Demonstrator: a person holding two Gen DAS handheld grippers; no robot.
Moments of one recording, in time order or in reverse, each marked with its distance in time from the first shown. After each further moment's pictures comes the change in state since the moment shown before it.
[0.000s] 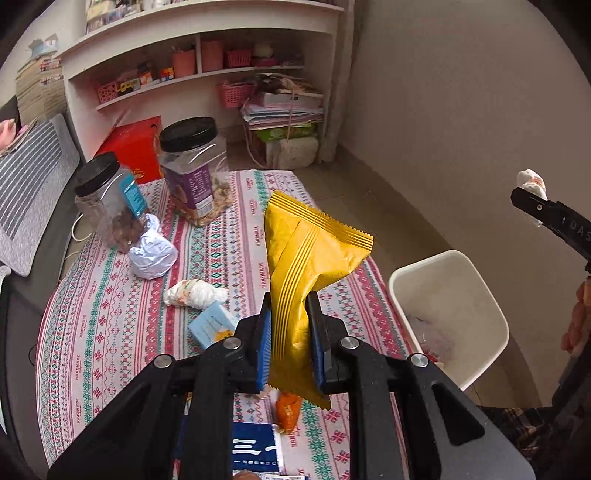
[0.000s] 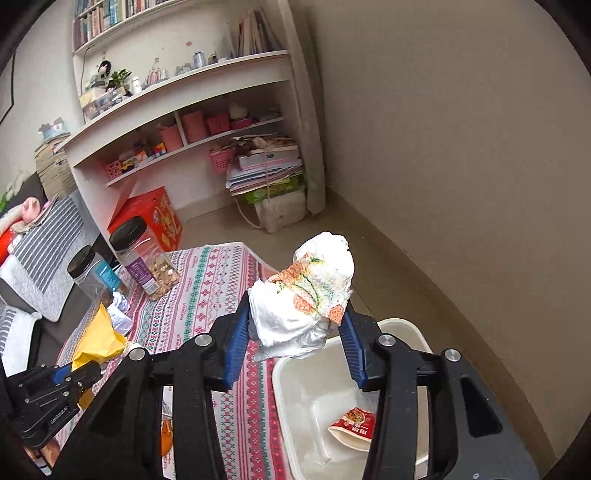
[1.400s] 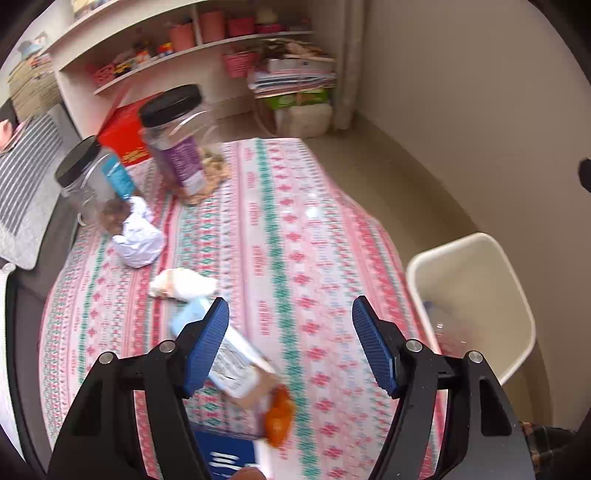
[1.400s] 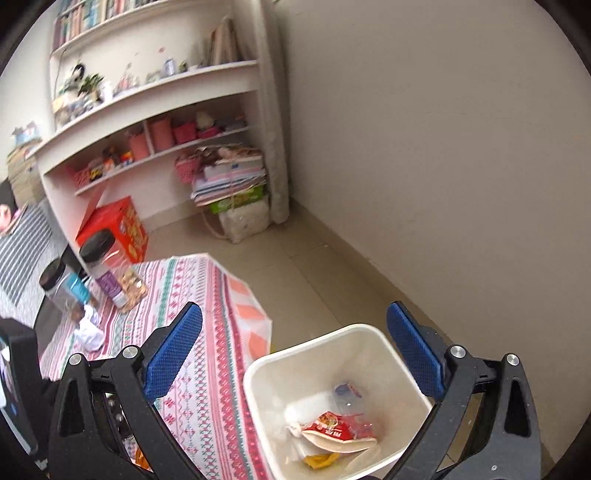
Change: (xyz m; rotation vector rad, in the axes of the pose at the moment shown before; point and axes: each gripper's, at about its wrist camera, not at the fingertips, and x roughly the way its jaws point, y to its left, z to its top) left arm 0.059 -0.004 0.012 -0.014 0.137 0.125; right arm 0.000 0.020 0.003 -0.038 0.001 -0.113
